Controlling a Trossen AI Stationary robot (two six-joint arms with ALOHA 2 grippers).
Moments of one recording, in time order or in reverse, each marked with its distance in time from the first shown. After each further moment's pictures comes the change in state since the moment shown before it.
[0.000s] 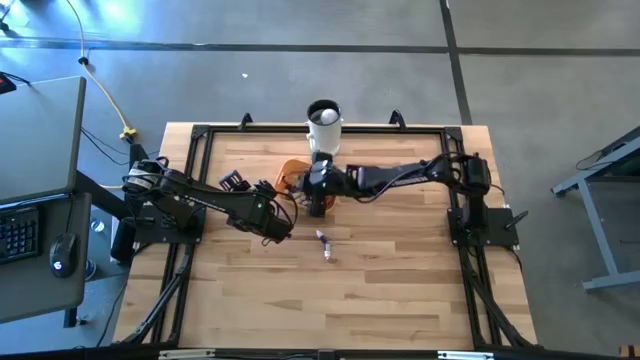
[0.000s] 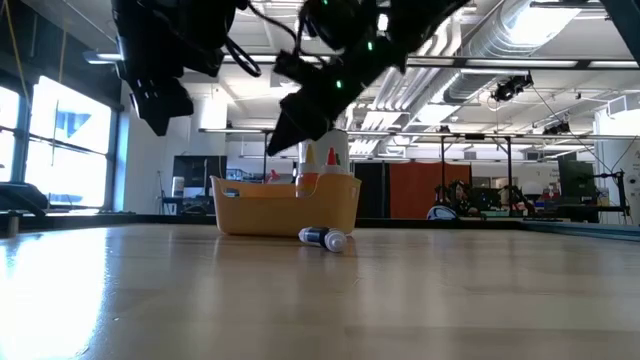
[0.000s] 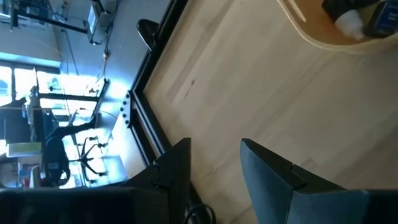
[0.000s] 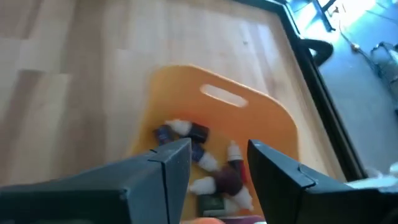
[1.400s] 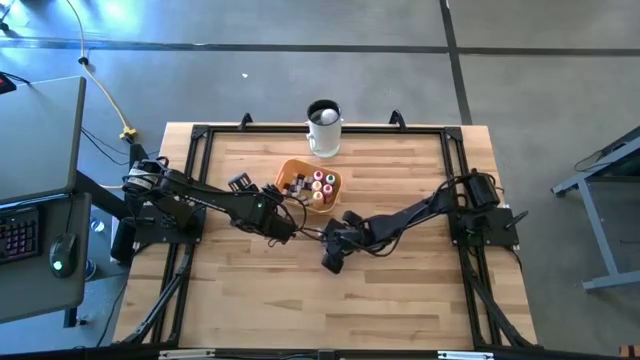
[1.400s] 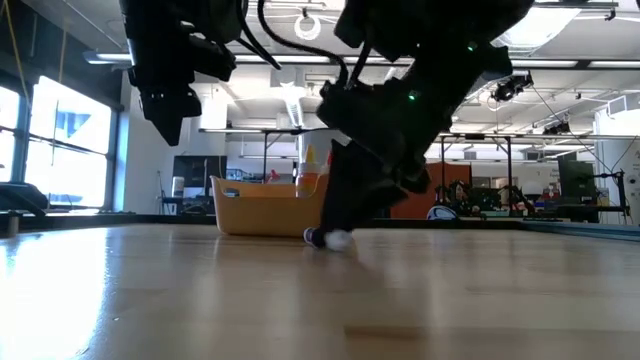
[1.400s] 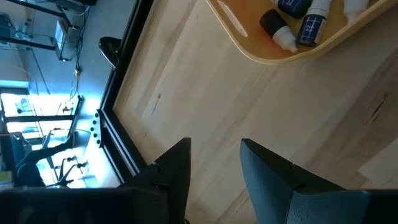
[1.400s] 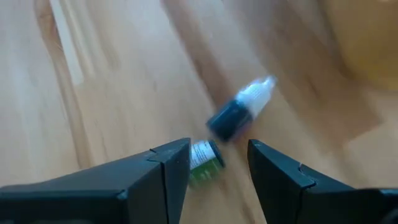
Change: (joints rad) left arm 0.000 0.000 0.001 0.155 0.042 0.168; right arm 0.340 -0.005 -0.251 -0.090 0.049 0.869
